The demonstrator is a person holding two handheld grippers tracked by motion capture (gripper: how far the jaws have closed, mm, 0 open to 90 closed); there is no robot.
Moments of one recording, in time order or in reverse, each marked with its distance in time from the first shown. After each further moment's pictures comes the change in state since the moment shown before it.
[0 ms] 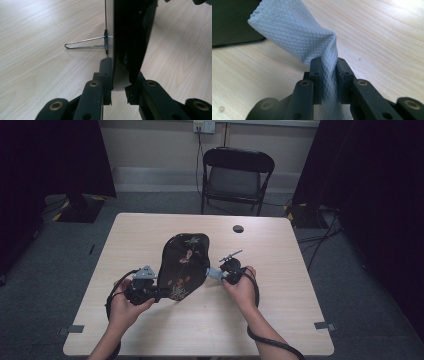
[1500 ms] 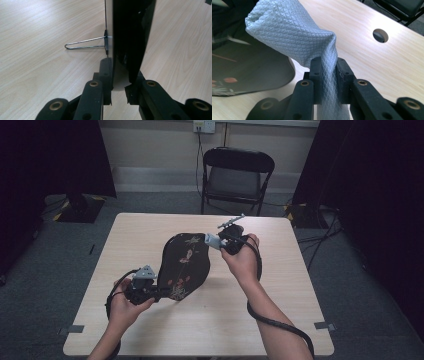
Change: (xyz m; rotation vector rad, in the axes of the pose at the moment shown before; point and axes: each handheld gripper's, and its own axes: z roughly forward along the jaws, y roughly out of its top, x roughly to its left) left arm 0.001 0.001 0.000 0.003 0.002 0.005; right arm -0.003 0.078 -0.092 -0.149 -0.078 -0.021
